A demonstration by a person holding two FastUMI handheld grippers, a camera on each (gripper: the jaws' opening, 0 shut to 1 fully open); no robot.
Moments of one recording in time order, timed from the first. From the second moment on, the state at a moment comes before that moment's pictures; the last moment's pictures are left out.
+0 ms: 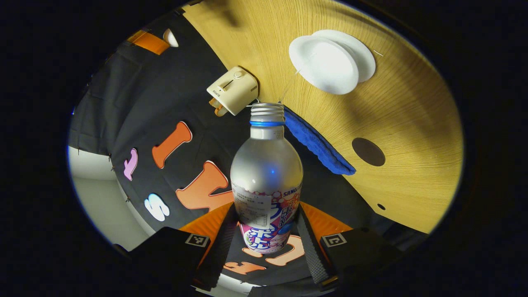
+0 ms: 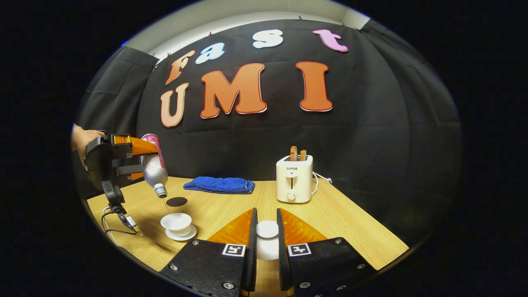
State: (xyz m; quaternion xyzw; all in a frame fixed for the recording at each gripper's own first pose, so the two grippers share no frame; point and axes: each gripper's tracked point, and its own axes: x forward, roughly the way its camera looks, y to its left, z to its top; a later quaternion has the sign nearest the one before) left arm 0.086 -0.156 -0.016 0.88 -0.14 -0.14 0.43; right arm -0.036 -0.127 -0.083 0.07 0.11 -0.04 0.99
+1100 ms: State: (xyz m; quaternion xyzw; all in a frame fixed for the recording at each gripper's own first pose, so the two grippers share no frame) left arm 0.097 -0.141 0.006 0.67 -0.11 -0.16 0.71; right arm -0.023 -0.094 -0.080 0.05 0.13 -0.02 0.99
